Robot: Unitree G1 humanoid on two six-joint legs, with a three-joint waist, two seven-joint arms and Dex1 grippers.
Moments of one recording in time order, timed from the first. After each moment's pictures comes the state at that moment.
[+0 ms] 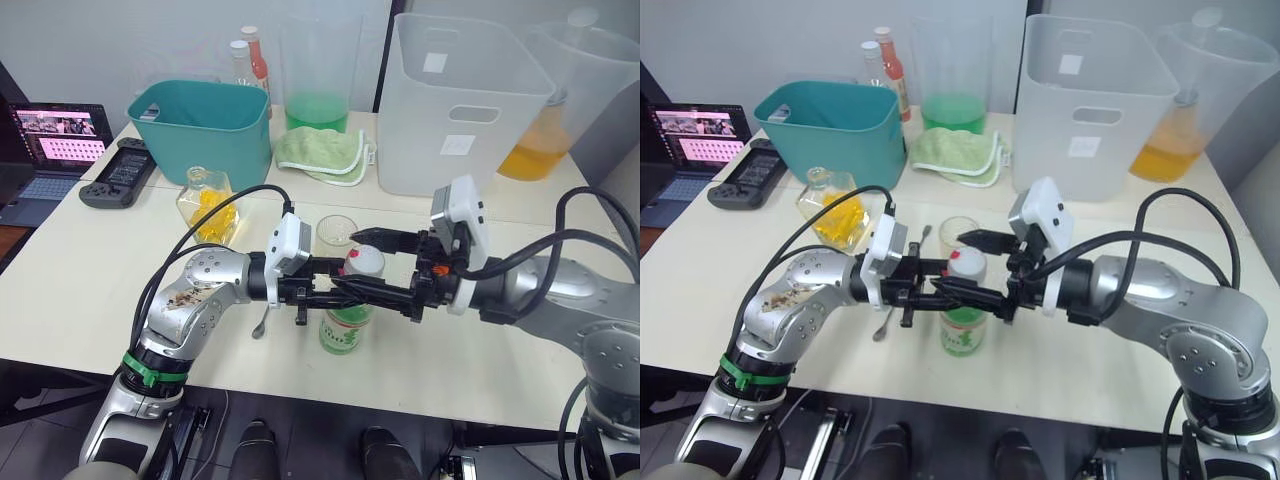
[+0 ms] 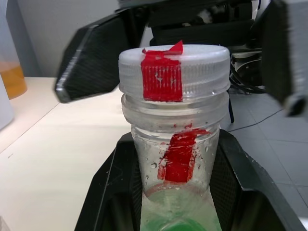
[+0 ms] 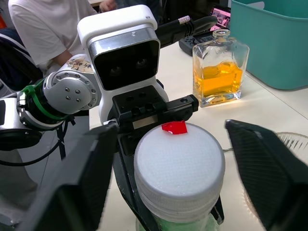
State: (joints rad) left arm -0.55 0.47 -0.19 -0.24 -0.57 0.46 -1.12; right arm -0.52 -0.76 -0.06 -0.70 1.22 0.96 0.39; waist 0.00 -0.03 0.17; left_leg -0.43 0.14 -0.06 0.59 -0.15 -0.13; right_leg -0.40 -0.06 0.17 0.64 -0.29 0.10
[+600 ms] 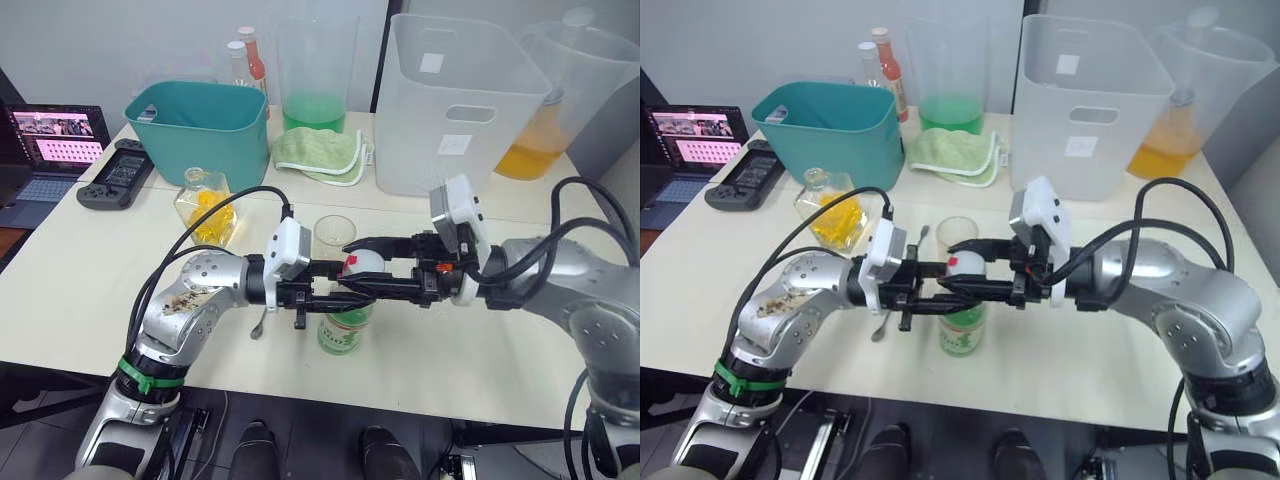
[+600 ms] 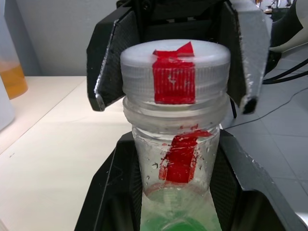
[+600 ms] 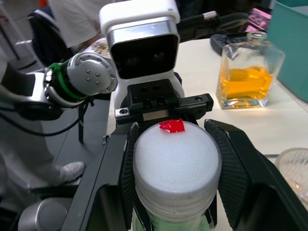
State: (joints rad) left arm -0.51 0.49 -0.18 -0.31 -0.56 0.48 -1.10; right arm -0.64 -0.81 0.08 -0.52 0.95 0.80 0.85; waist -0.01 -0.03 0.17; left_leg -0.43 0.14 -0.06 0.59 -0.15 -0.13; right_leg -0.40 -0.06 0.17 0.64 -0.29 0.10
